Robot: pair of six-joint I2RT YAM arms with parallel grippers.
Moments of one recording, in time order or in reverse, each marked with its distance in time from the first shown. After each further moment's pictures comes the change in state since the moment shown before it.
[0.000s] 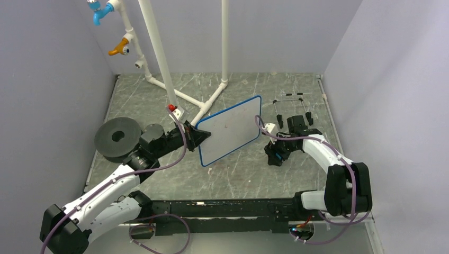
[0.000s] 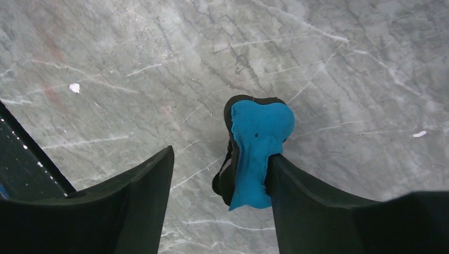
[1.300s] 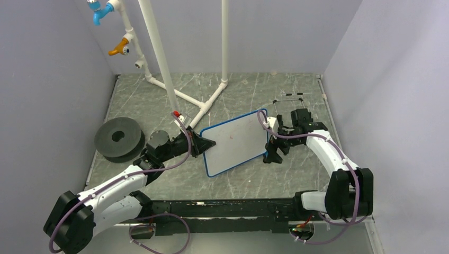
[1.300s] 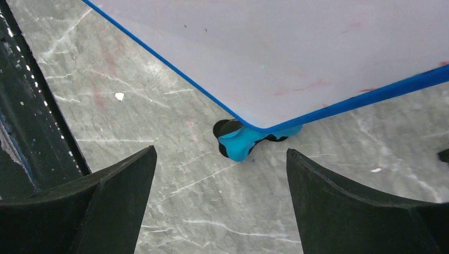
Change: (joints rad) left arm 0.001 0.085 -0.172 0.274 0.096 -0.187; right arm -0.012 -0.022 0.109 -0.139 -0.158 -0.144
